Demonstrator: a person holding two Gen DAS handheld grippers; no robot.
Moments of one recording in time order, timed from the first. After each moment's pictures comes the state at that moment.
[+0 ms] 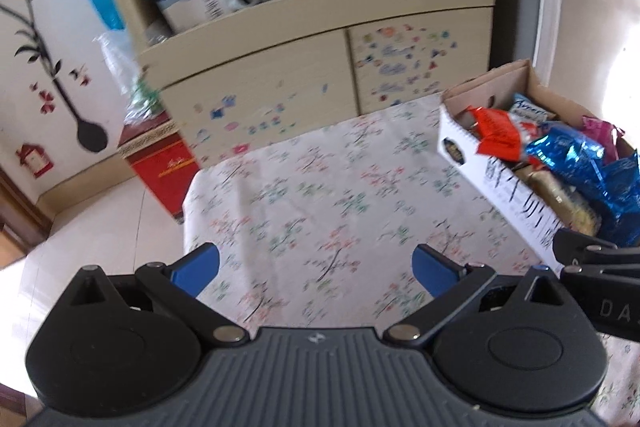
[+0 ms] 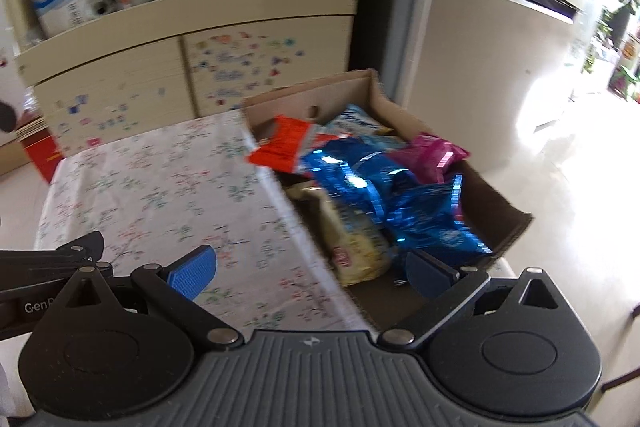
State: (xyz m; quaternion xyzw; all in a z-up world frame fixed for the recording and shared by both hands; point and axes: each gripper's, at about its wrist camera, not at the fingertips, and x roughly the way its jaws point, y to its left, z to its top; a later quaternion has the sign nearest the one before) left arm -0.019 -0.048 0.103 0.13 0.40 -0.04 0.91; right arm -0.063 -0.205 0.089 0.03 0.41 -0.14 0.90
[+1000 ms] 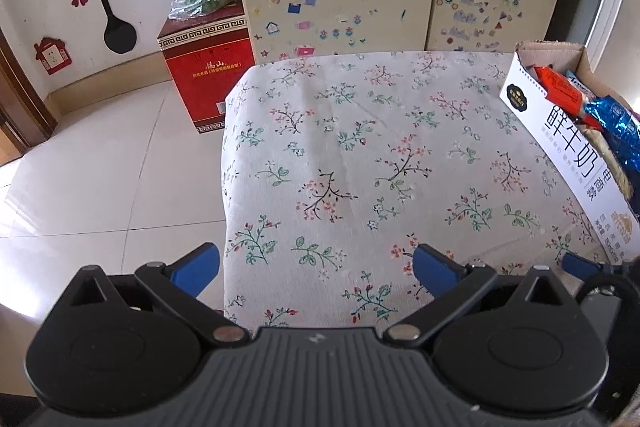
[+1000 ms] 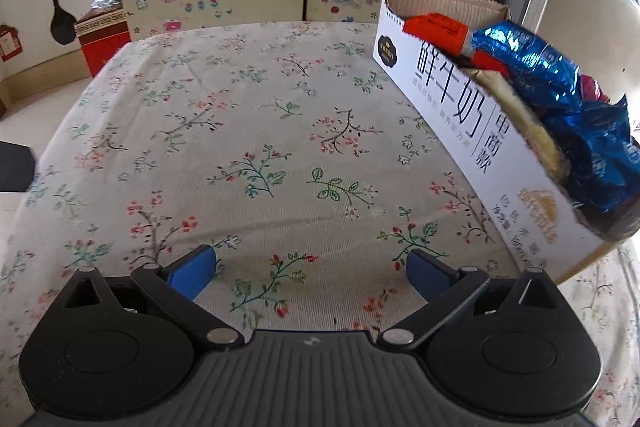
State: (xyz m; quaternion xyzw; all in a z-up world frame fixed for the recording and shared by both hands) left arm -0.049 0.041 0.064 0.04 0.47 0.00 0.88; right arm -0.059 -0.131 -0.034 -0.01 0.43 -0.04 0.90
